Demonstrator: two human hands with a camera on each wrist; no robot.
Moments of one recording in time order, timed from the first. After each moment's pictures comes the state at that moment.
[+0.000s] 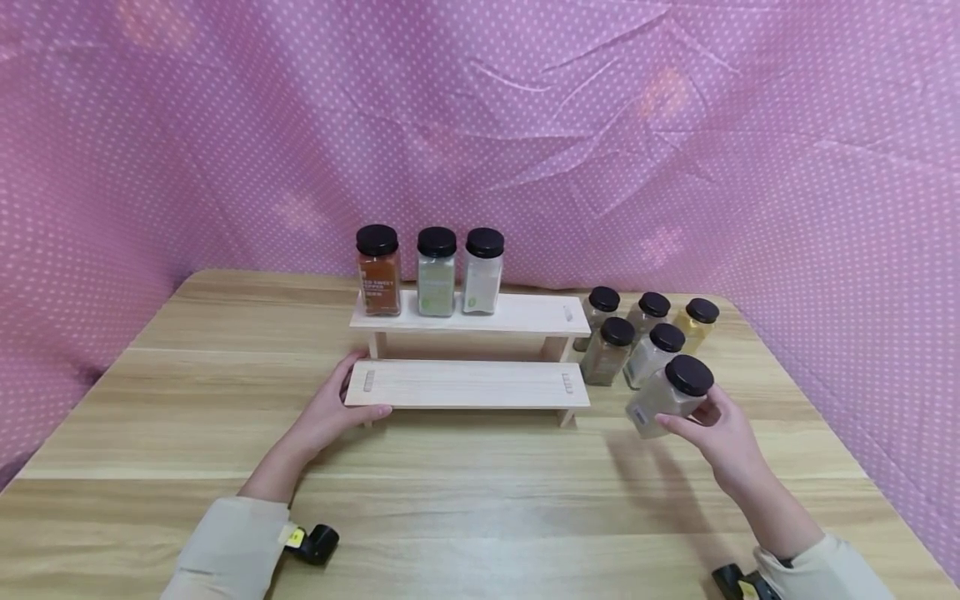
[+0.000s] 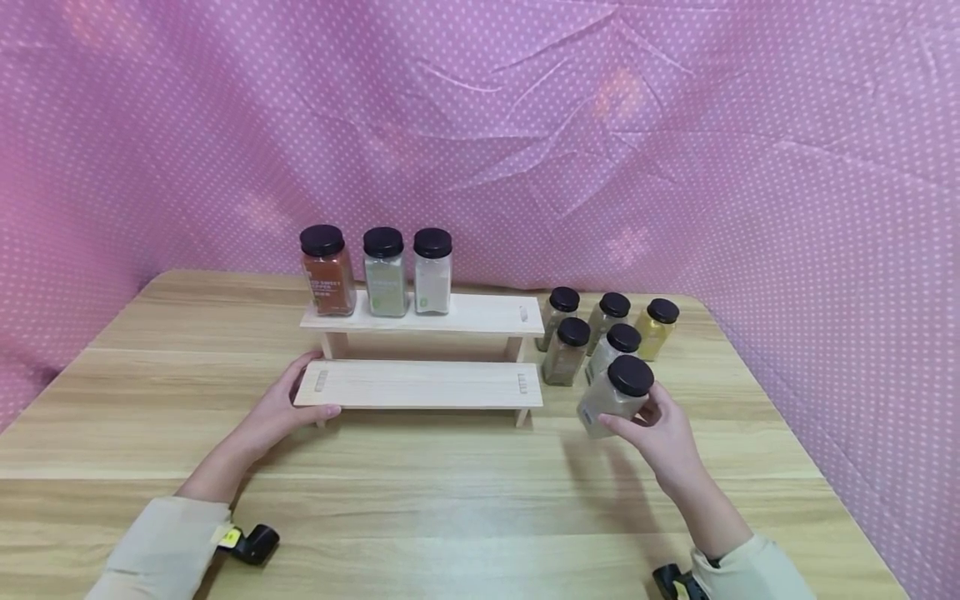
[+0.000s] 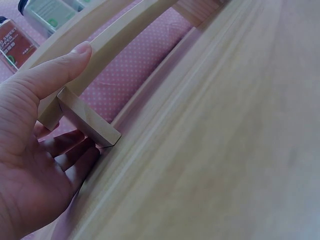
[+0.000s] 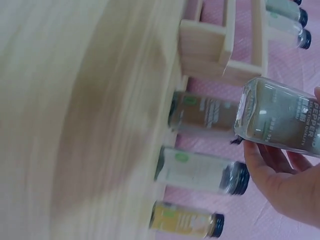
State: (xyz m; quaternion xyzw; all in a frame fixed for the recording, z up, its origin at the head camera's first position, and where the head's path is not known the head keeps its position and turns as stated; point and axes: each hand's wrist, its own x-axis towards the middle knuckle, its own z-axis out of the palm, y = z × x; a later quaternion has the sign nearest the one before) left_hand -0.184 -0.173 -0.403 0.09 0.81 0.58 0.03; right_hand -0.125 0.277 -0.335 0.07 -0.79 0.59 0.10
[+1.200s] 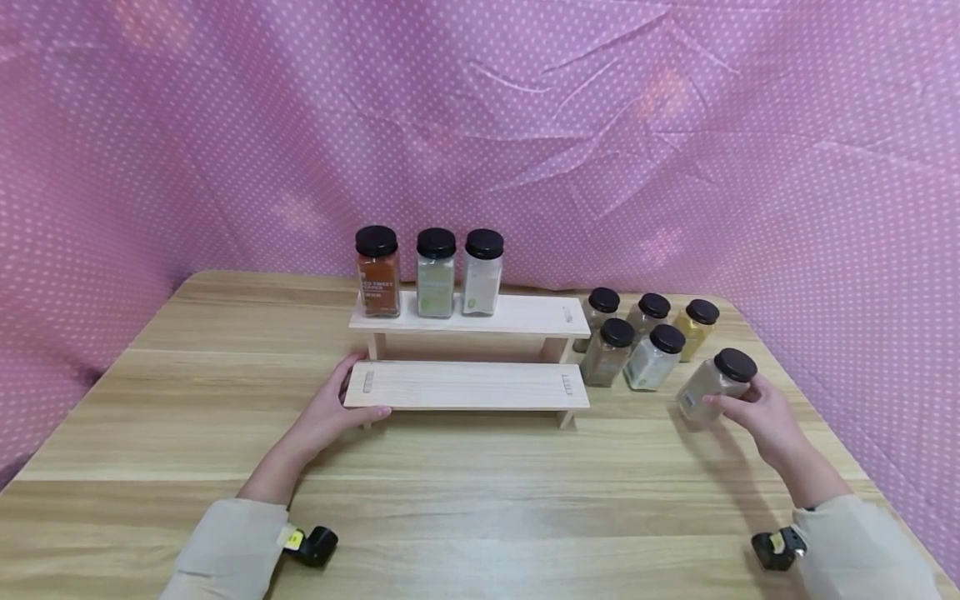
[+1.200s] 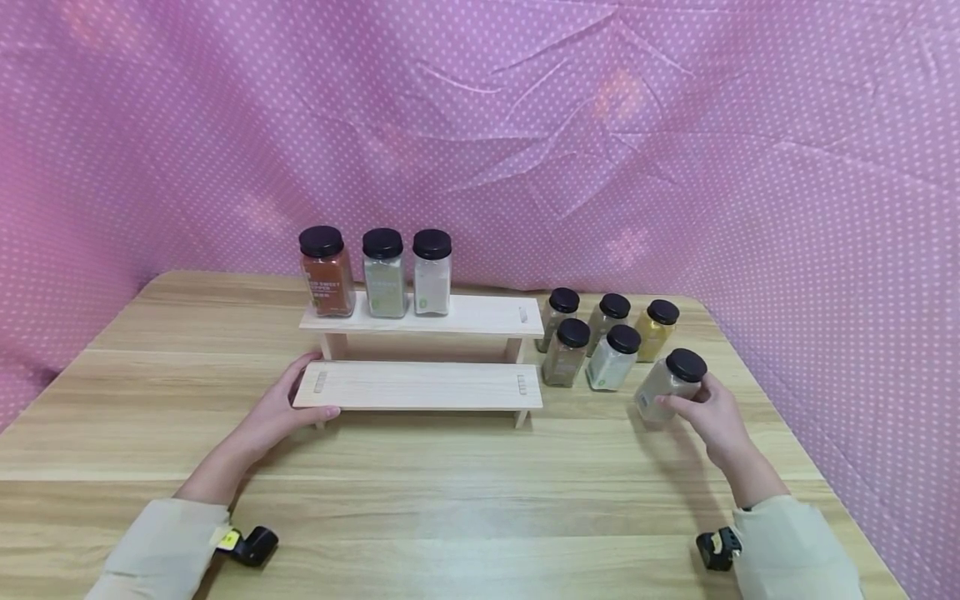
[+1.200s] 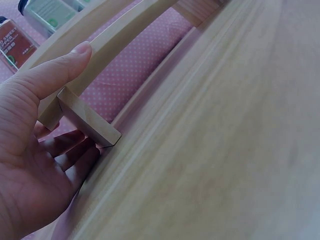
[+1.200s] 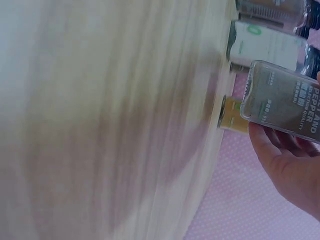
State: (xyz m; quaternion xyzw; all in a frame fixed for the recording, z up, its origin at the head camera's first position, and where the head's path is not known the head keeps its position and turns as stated) left_hand -0.184 -0.172 -0.403 0.09 0.81 0.58 0.03; right_hand -0.202 0.417 -0.413 0.00 -0.85 0.52 0.06
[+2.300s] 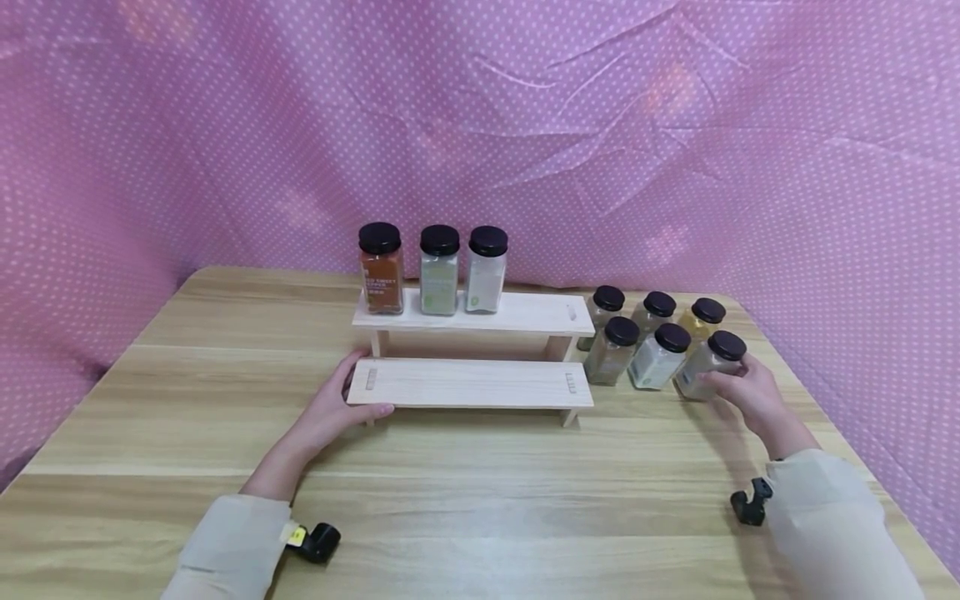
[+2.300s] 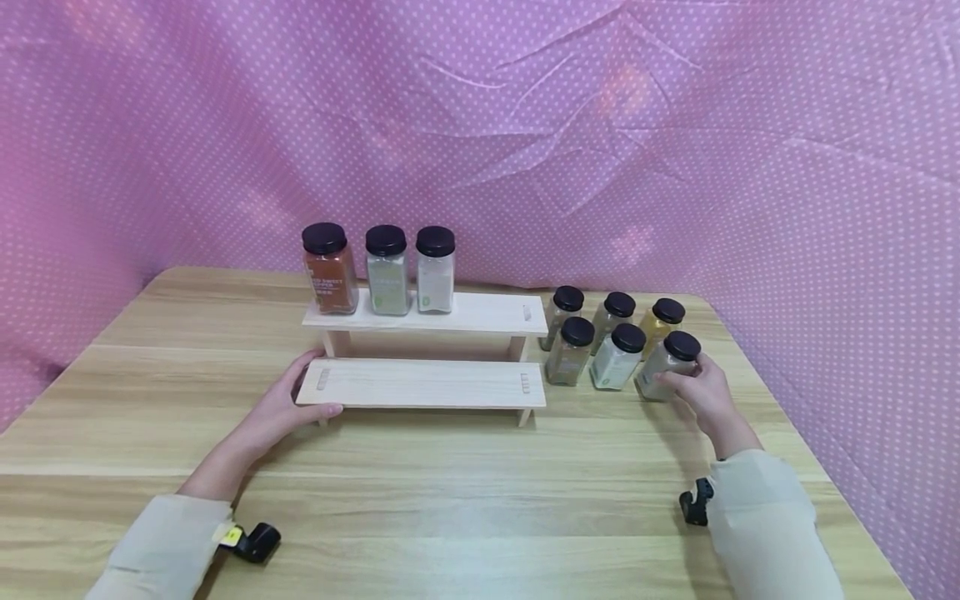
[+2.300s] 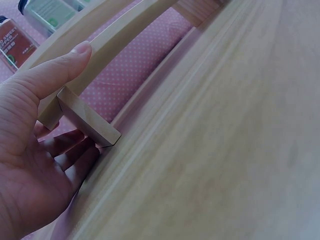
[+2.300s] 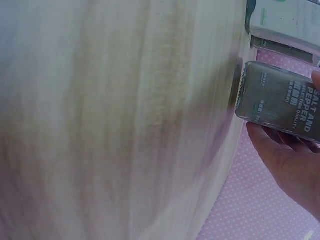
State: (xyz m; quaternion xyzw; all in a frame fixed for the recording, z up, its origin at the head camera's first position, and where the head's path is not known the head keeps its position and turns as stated) left_hand -0.184 -0.173 -0.402 0.08 0.81 0.58 0.04; right_hand -0.242 0.410 -0.416 -0.04 -0.84 0.54 0.07
